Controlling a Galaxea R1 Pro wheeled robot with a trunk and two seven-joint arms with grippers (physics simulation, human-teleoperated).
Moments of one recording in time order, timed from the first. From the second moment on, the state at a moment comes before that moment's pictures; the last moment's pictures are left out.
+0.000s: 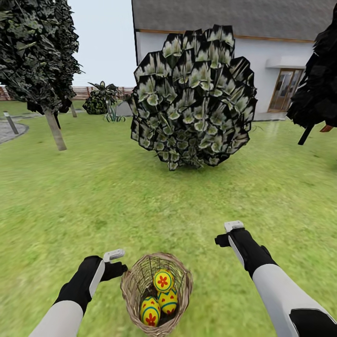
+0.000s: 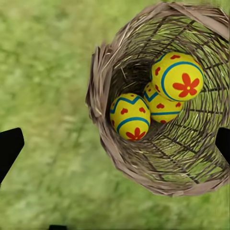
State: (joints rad) left arm -0.59 -0.04 0.23 -0.73 0.01 0.76 -0.03; right arm -0.80 -0.04 0.02 -0.62 0.14 0.65 0.00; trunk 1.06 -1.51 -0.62
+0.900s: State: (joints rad) left arm -0.59 -0.04 0.22 -0.72 0.01 0.75 -0.03; right arm -0.80 -0.07 0.00 -0.63 0.13 0.65 0.28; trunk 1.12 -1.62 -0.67
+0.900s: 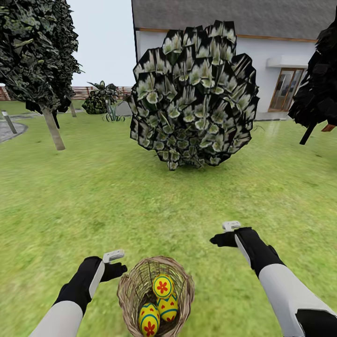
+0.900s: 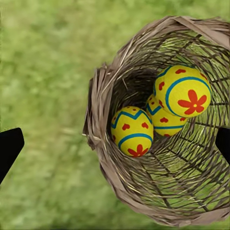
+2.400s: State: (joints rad) left arm -0.60 -0.04 0.22 -0.61 0.00 0.64 -0.03; right arm -0.81 -0.21 -0.18 -0.64 0.07 0.61 0.88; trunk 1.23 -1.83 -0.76
